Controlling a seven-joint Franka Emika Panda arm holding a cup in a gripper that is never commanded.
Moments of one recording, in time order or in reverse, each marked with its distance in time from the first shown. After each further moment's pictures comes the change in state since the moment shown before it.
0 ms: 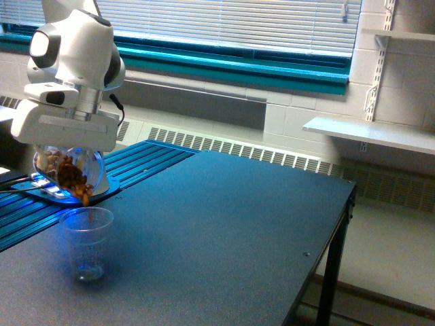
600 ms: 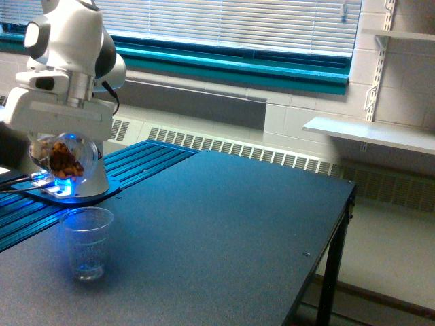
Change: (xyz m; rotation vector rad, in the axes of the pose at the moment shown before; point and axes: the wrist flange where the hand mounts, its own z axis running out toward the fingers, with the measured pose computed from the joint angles) arm -0.003 0.017 -0.016 0.042 0.025 0.047
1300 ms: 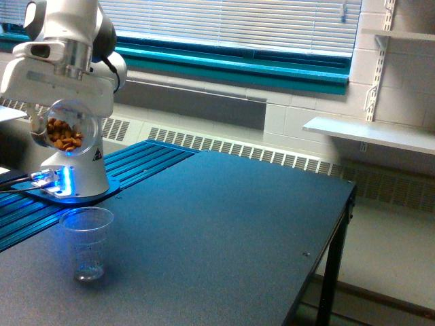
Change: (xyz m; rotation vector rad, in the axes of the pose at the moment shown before) arm 0.008 0.014 -0.050 0.085 0.114 0.092
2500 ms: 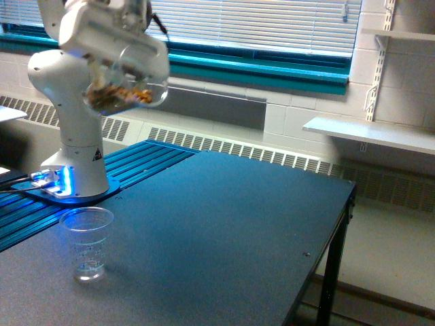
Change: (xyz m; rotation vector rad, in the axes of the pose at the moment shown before) arm 0.059 -0.108 -0.070 0.164 0.167 -0.090
